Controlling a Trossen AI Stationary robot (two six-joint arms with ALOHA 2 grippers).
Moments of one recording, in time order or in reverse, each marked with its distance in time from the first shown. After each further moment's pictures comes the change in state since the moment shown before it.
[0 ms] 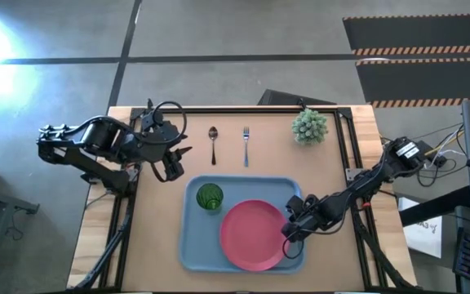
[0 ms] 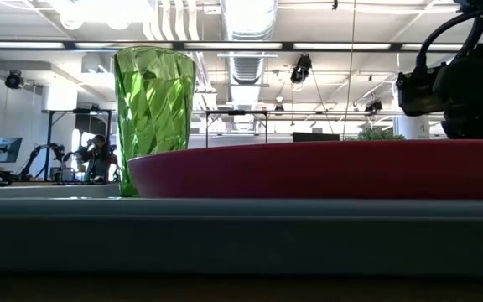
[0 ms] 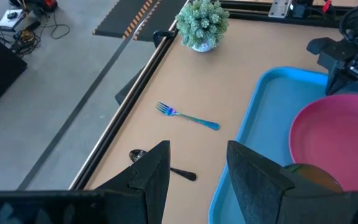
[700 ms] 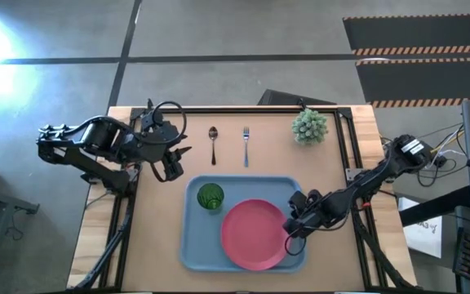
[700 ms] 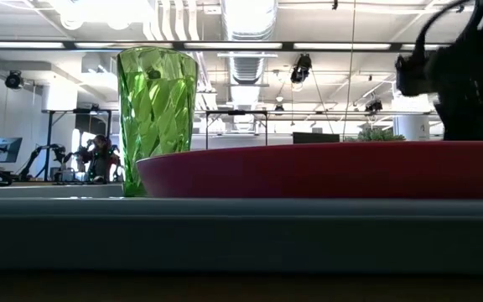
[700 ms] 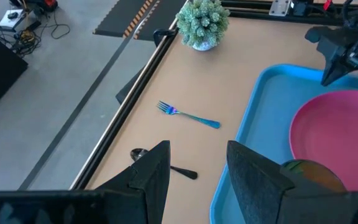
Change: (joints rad) left arm 0.000 -0.002 0.000 -0.008 0.000 0.001; right arm 0.000 -0.080 0.014 -0.095 0.075 -0.009
